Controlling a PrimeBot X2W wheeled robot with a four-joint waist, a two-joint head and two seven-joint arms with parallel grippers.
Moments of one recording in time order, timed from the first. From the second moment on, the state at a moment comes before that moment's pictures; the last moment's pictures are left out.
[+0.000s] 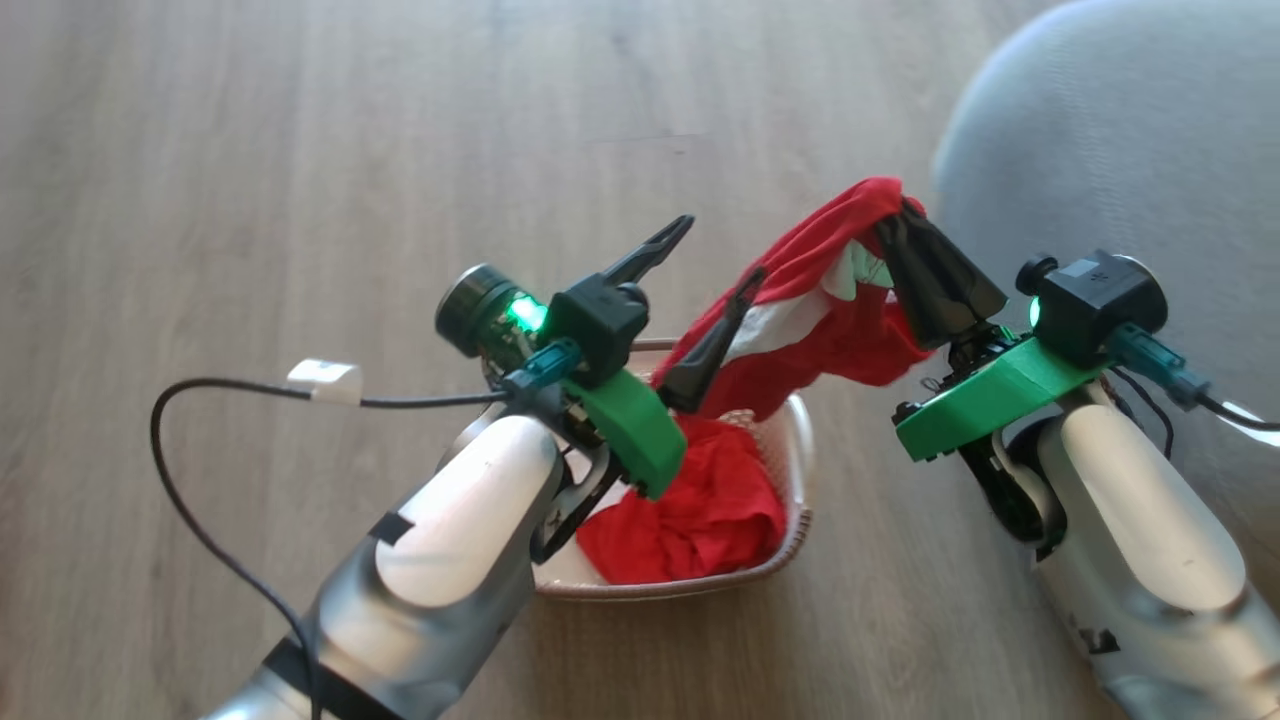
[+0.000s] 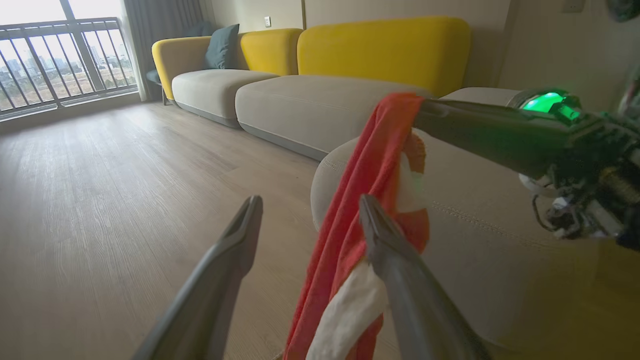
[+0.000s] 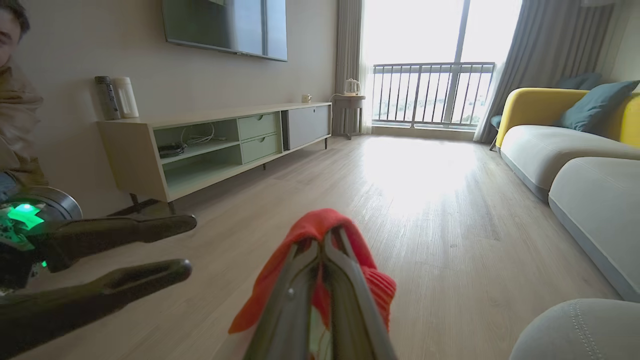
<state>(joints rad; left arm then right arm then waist) -0.66 0.04 -0.74 0.44 -0.36 -0.04 -0.25 -0.47 -0.26 0.40 0.25 0.38 0.13 -0.26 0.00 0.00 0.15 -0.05</state>
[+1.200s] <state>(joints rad) -0.53 0.04 -0.66 0.42 -0.27 -0.12 -0.25 -0.27 -0.21 0.15 0.00 0.35 0.13 -0.26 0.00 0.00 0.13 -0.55</state>
